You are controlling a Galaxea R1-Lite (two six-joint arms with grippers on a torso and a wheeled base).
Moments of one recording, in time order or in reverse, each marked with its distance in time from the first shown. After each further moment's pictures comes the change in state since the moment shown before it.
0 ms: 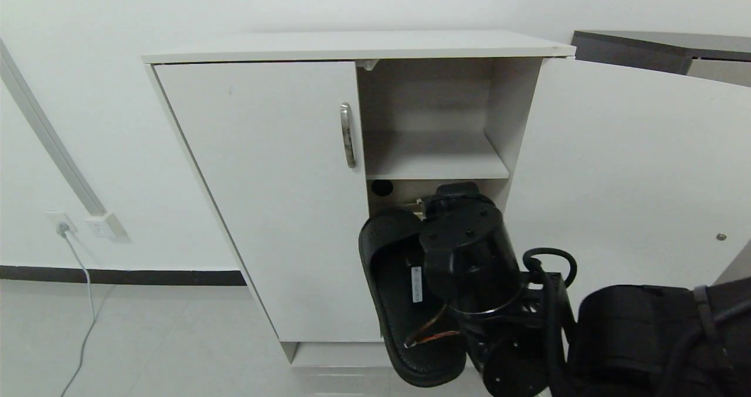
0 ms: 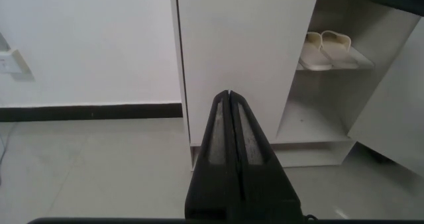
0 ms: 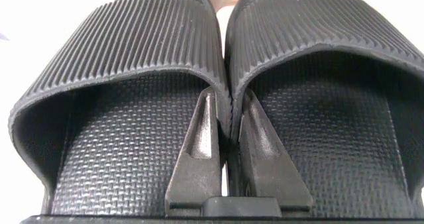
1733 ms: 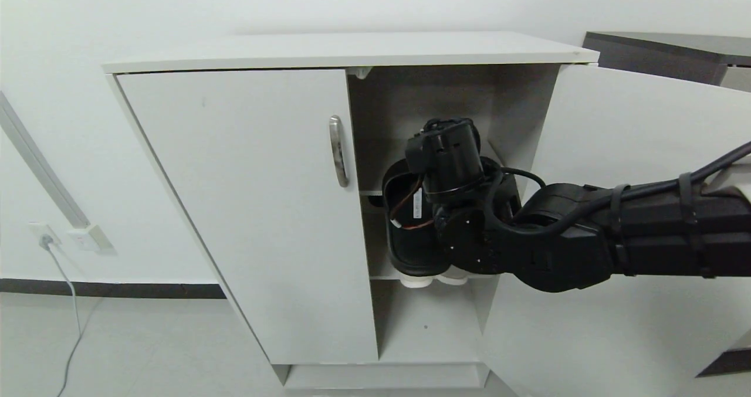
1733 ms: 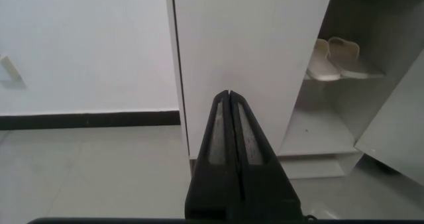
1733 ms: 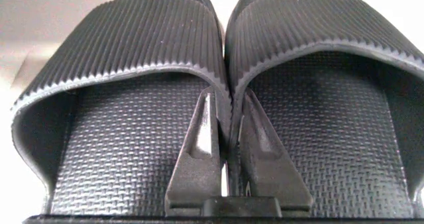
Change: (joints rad) left arm 0.001 0.000 0.000 0.000 0.001 0.000; right arm -0.158 0.160 -0.446 0.239 -0.046 -0.040
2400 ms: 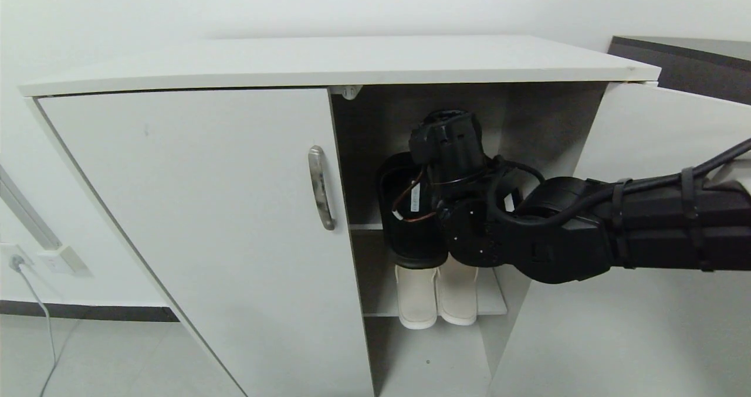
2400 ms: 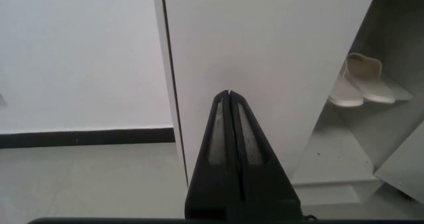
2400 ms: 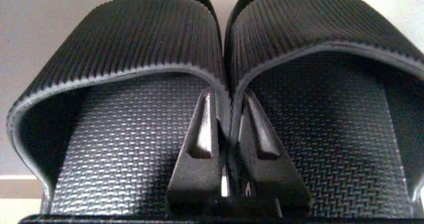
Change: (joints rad) left arm -0.001 0.000 0.000 0.000 0.001 0.000; right arm -0.023 0.009 -0.033 -0.006 0.066 0.006
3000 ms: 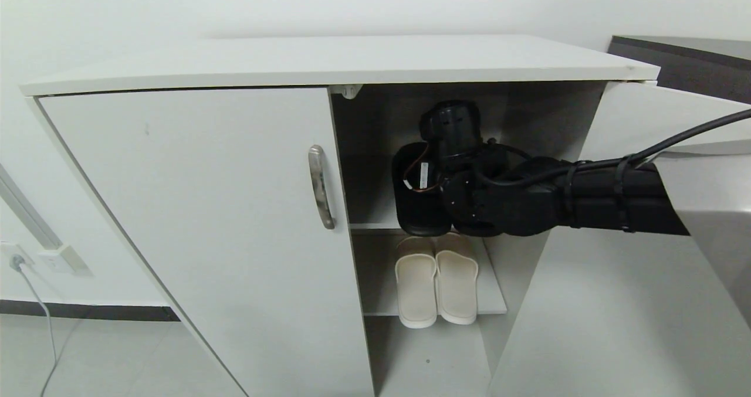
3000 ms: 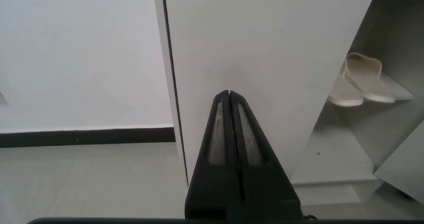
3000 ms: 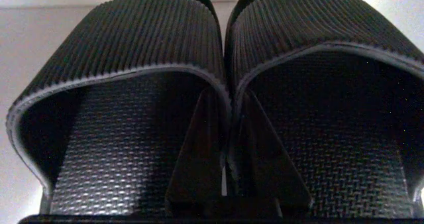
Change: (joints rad) left arm 0.001 0.000 0.000 0.000 0.000 0.000; right arm -0.110 0.143 -0.246 0.081 0.049 -0.041
